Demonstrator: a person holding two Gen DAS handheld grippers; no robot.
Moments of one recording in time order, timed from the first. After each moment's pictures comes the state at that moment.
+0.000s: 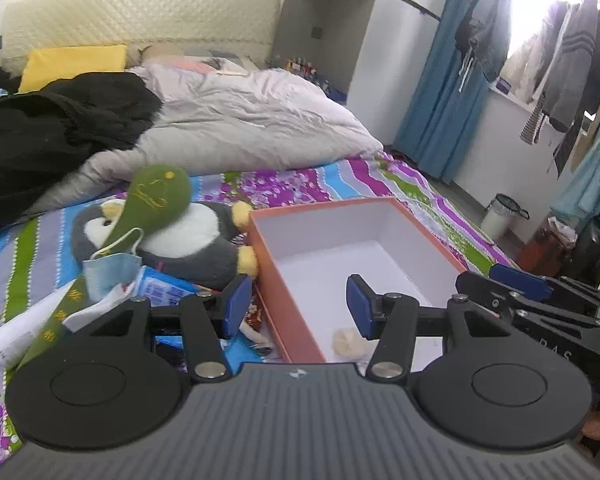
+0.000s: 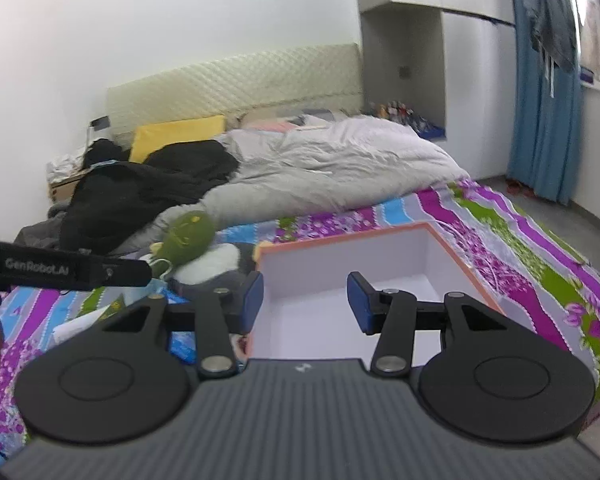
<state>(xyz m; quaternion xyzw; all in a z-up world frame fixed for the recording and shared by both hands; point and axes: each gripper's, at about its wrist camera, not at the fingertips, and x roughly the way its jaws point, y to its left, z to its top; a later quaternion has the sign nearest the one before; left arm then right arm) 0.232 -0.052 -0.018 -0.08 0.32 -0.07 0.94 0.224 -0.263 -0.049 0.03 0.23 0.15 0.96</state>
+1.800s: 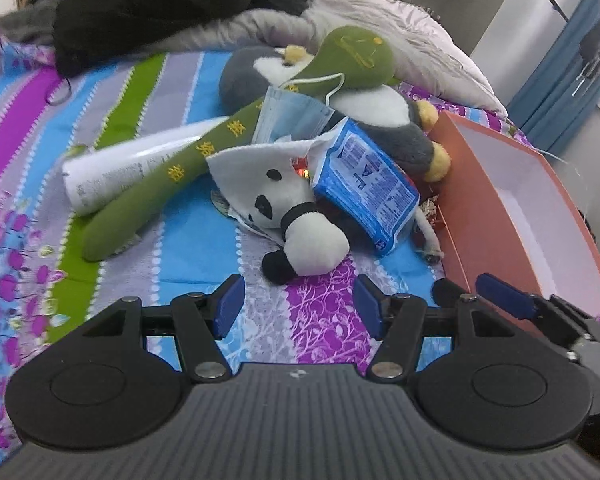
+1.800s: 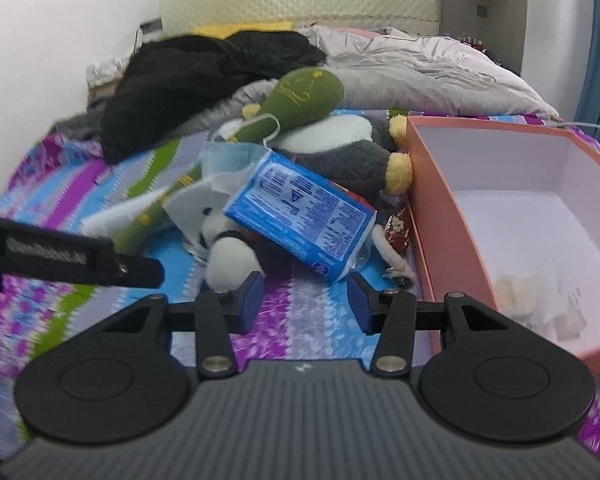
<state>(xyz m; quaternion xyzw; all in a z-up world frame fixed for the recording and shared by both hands) 0.220 0.101 -0.170 -0.19 0.44 0.05 0.88 0.244 -0.087 -0.183 -0.05 0.33 0.20 0.92</state>
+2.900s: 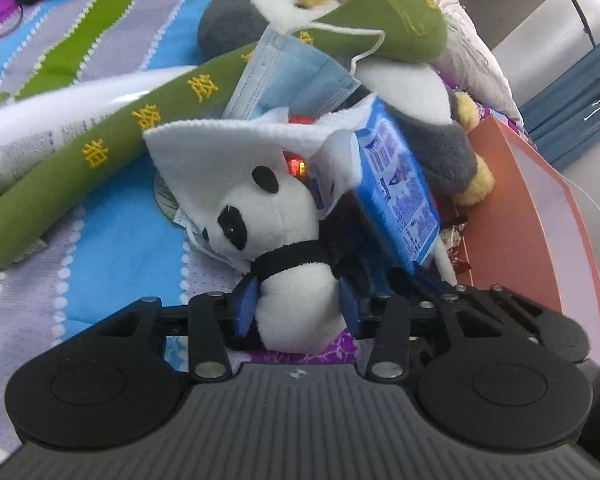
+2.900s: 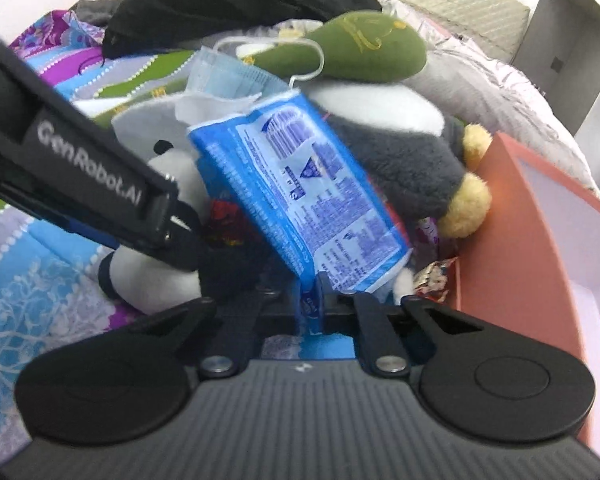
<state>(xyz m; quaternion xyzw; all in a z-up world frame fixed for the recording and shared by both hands) 0.313 0.112 -0.234 -0.27 0.47 0.05 0.84 0.311 -0.040 -0.233 -0.22 0.32 0.25 0.89</state>
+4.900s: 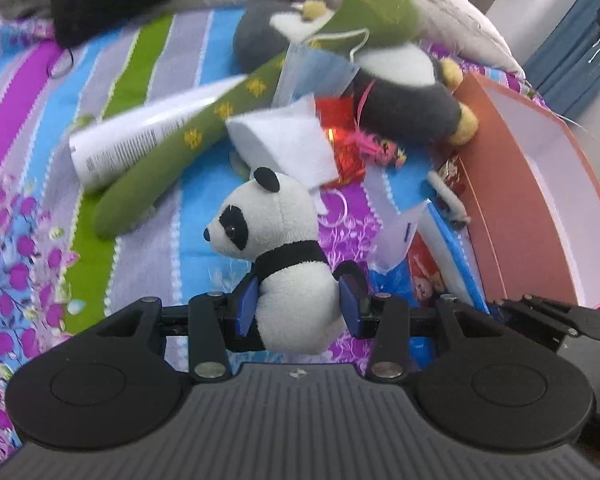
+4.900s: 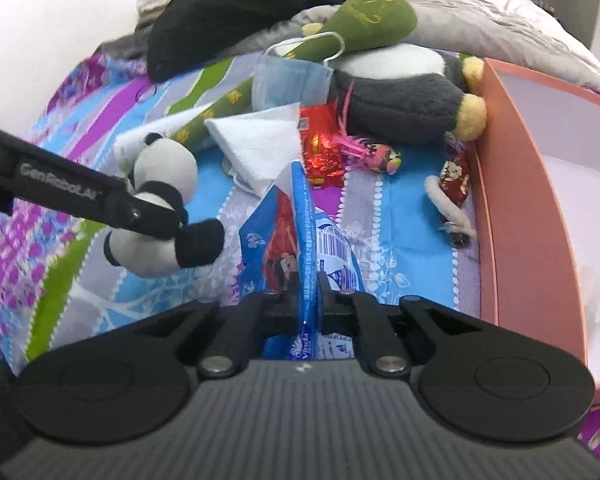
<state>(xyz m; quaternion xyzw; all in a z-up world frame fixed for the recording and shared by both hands) 0.223 0.112 -0.179 -0.17 0.49 0.06 0.85 0.244 -0.084 -0.202 -0.07 0.41 0.29 0.86</state>
